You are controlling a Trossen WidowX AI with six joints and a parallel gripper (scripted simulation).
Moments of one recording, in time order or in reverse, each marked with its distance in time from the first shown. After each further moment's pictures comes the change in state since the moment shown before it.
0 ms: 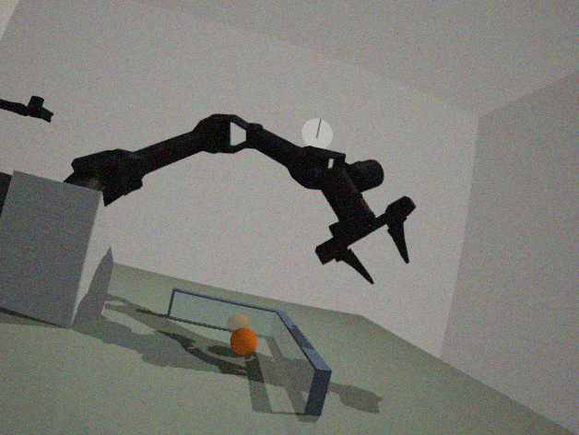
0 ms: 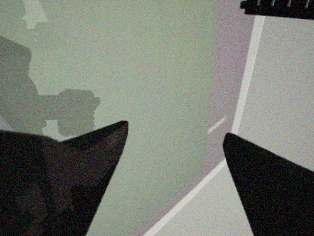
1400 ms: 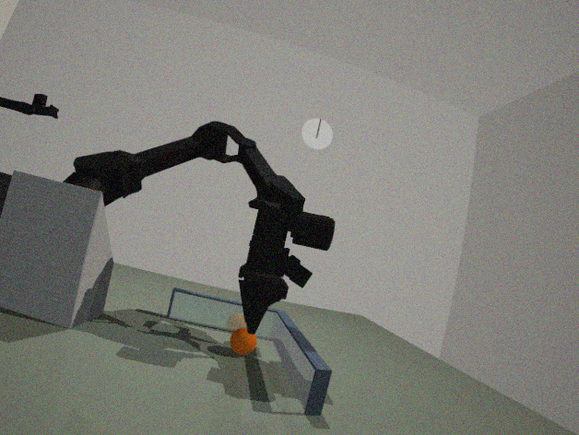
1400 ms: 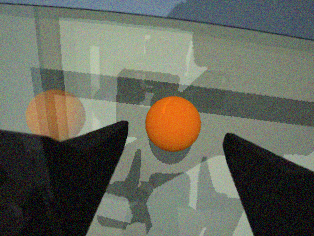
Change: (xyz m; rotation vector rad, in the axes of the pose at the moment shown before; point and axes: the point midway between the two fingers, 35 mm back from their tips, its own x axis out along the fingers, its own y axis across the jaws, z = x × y) arm -0.027 0.233 -0.020 1.164 0.356 0.703
